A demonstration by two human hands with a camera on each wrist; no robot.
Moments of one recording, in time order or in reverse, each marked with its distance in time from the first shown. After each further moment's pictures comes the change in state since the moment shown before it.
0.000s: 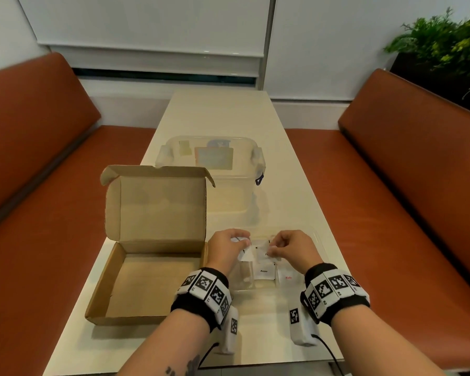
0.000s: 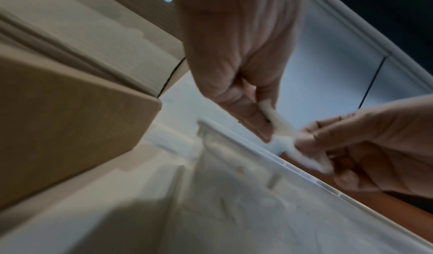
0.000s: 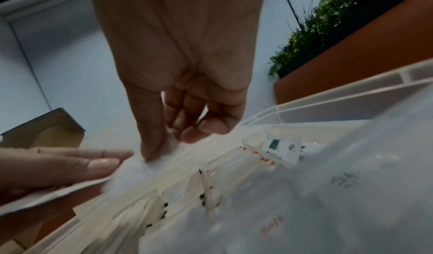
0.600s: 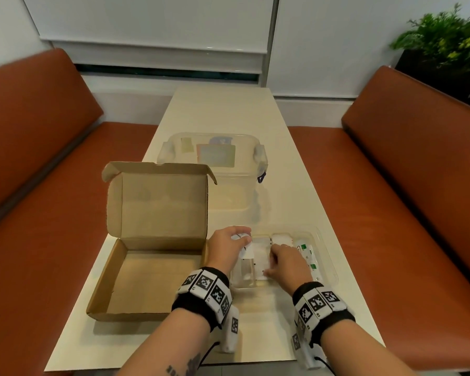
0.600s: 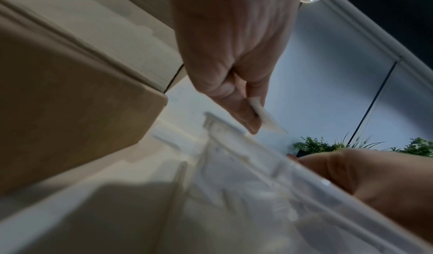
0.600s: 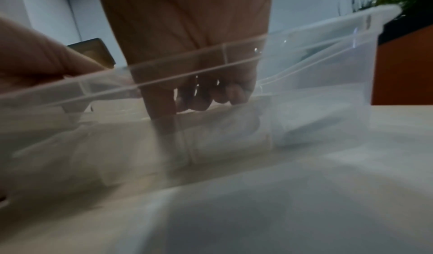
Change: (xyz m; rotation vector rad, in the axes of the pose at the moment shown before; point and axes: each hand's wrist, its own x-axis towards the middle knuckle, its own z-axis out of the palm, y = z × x) left_hand 0.001 -0.003 0.000 -0.012 0.020 0.002; right_hand -0.008 0.022 0.040 -0.511 0.016 -0.086
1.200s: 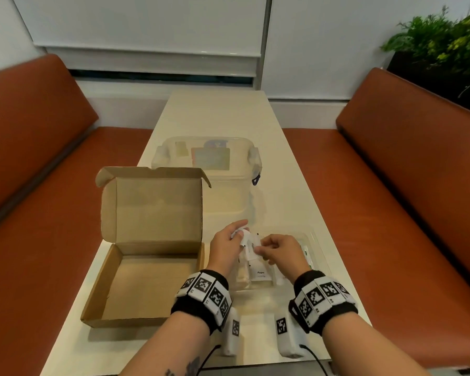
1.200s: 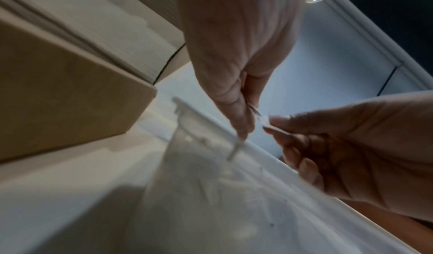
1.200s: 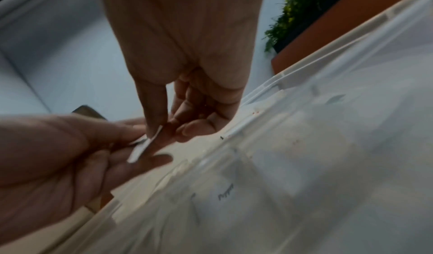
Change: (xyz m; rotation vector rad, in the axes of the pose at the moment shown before) left_hand -0.002 0.005 0.009 -0.234 -0.072 -0.008; right_hand 0.004 -0.014 -0.029 0.759 -0.003 0.140
